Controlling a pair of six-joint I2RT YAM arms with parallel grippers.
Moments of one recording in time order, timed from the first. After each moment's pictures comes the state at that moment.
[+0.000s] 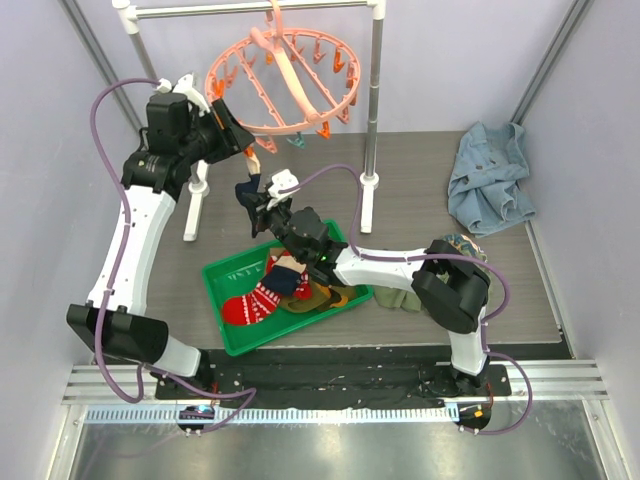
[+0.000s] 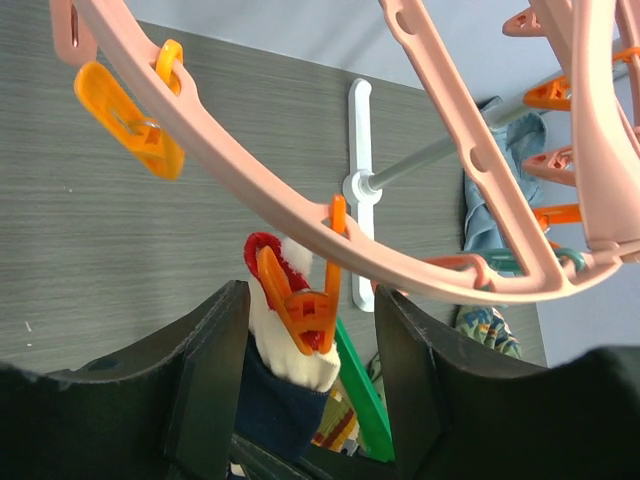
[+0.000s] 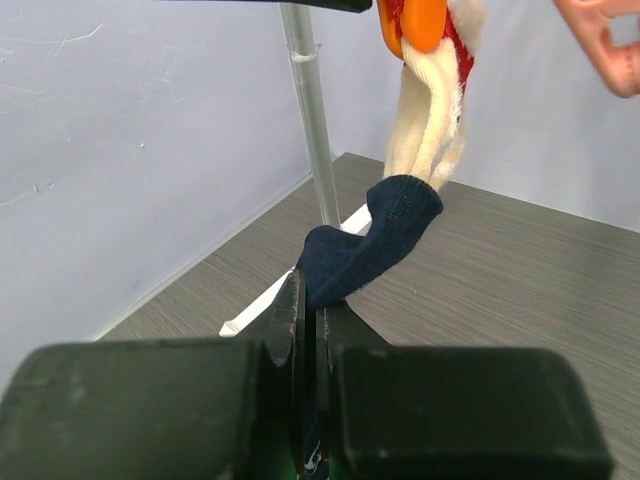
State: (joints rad) left arm -0.17 1.47 1.74 -0.64 0.20 -0.50; right arm 1.04 1.93 1.31 0.84 0.35 0.08
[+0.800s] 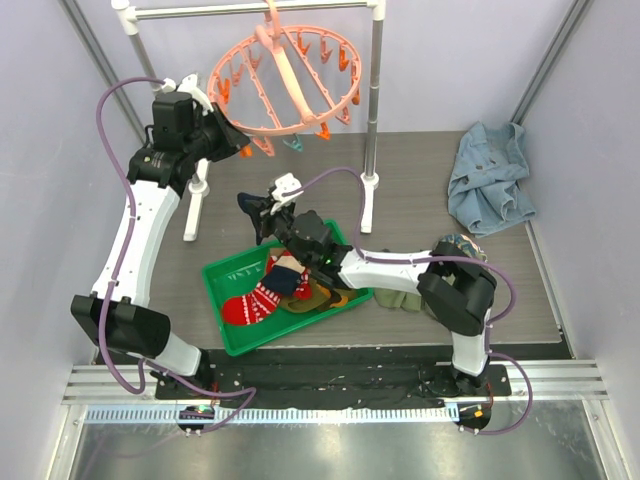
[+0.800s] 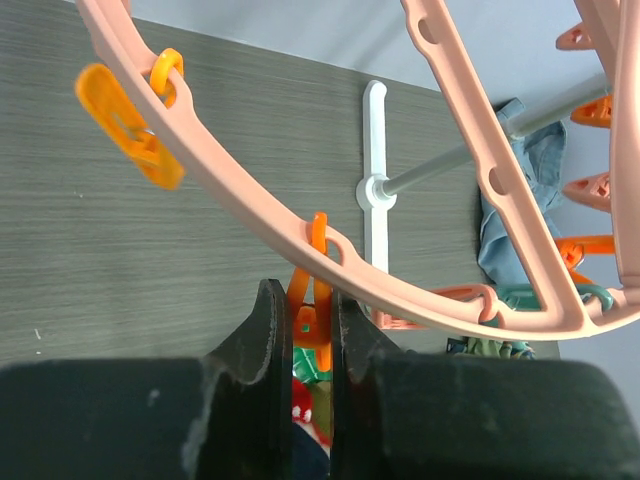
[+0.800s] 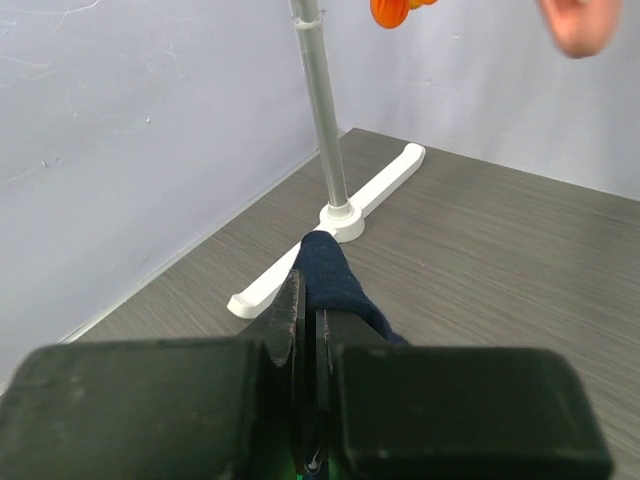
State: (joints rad) left arm -0.17 1.52 1.74 -0.62 0.18 -0.49; right arm 1.04 1.90 1.26 0.82 0.34 0.11
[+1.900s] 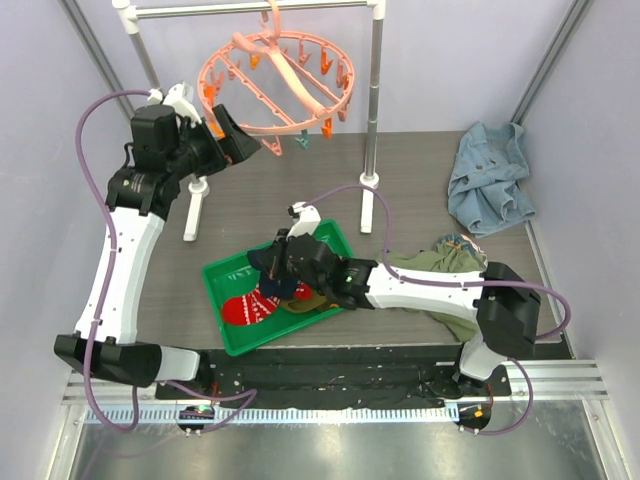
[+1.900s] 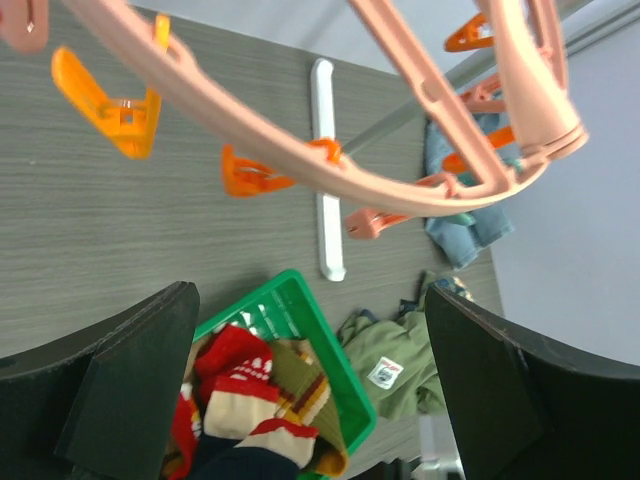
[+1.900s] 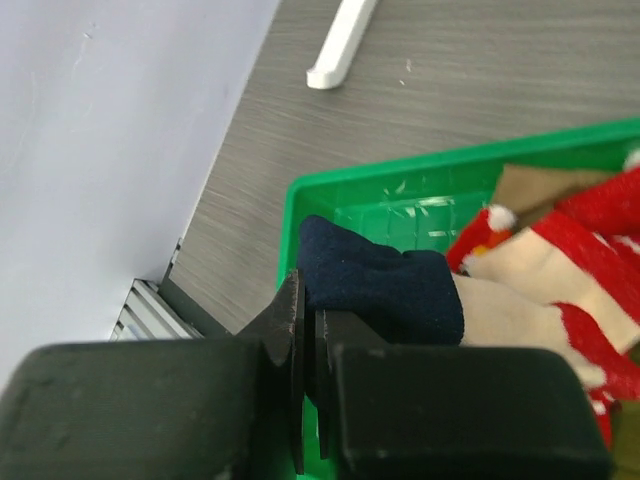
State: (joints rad) left arm -0.17 1.36 1.69 -0.68 0.27 -0.54; right arm 1.17 1.63 1.18 0.13 0.37 0.79
